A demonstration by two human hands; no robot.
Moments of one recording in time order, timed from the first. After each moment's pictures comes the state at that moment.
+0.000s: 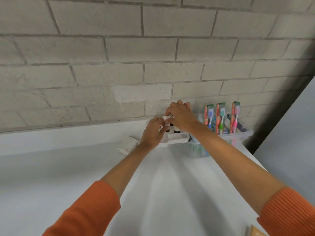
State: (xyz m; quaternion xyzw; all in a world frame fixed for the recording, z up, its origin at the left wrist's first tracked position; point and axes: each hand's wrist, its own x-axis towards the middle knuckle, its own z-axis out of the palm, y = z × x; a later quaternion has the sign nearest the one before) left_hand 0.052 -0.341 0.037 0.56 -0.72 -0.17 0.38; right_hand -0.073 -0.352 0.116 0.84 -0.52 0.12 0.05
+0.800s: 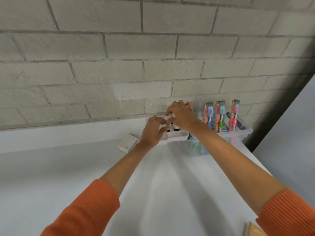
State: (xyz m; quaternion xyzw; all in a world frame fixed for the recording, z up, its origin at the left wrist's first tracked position) left_hand 0.052 -0.334 0.038 0.57 -0.72 -0.17 0.36; right_hand -0.079 -0.352 0.109 0.84 -0.53 0.13 0.02
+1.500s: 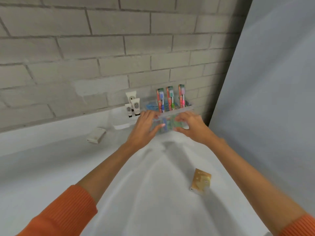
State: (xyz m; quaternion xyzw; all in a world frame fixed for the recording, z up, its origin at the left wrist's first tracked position) left_hand -0.031 -0.217 0.068 0.40 -0.83 -0.10 0.37; right_hand -0.231 -0.177 0.095 0.76 -0.60 0.24 -0.06
